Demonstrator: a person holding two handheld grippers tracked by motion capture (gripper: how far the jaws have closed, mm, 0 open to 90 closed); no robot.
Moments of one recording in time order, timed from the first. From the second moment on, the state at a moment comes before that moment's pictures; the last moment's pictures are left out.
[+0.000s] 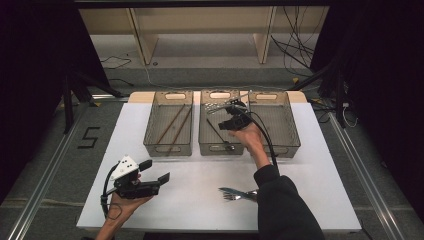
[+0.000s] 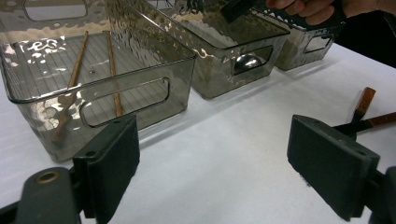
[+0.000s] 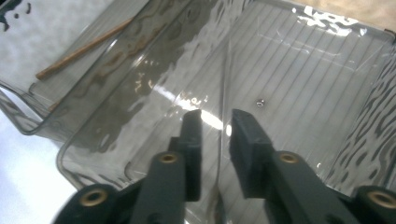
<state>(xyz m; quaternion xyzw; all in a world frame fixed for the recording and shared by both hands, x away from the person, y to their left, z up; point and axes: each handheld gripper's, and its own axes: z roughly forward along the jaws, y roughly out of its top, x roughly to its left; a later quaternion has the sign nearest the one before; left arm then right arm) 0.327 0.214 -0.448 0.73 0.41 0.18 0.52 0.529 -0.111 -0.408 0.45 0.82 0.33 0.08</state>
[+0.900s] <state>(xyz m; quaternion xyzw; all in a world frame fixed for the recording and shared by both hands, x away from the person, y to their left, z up) 0.327 0.214 -0.448 0.73 0.41 0.18 0.52 0.463 -0.132 -0.364 0.35 0.85 0.38 0.10</state>
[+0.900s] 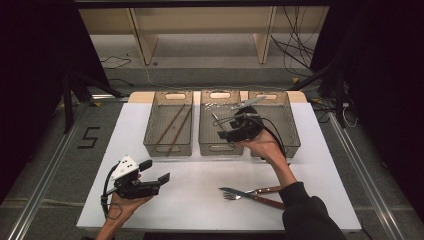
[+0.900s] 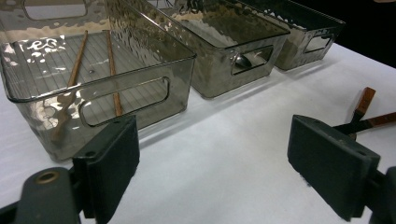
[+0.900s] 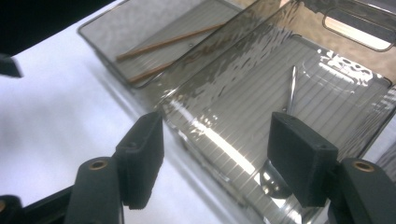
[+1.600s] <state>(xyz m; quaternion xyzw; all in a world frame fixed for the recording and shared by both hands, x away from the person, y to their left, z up) 0.327 0.214 -0.448 0.73 0.41 0.18 0.52 0.421 -0.161 -0.367 0.34 0.85 0.39 0.11</state>
